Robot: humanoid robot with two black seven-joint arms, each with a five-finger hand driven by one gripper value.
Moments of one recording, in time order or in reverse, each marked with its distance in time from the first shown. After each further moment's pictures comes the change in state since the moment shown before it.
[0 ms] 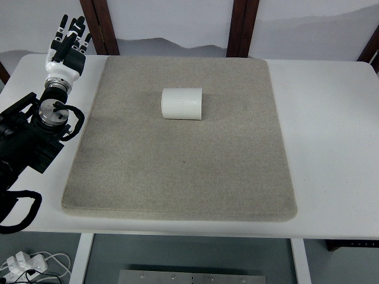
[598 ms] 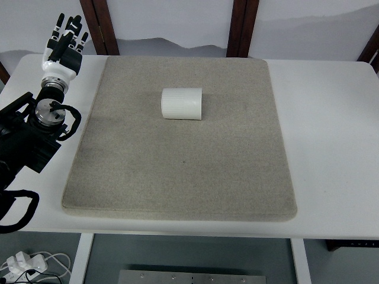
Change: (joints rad) left arm -0.001 0.012 0.007 0.009 0.000 -0.014 0.000; right arm 0.000 0.000 0.000 0.000 0.000 0.000 0.000
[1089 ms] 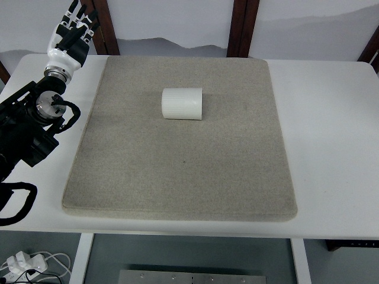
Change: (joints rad) left arm -0.053 0.013 0.024 -0.006 0.256 -0.017 0.000; right arm 0.000 0.000 0.000 0.000 0.000 0.000 0.000
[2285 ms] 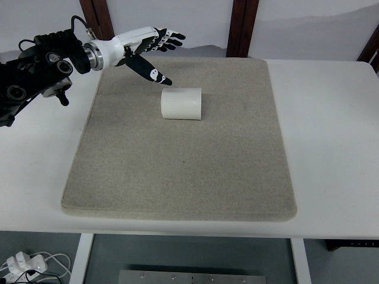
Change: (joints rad) left arm -0.182 0.261 0.472 -0.593 0.885 0.099 0.187; right arm 0.000 0.000 0.000 0.000 0.000 0.000 0.000
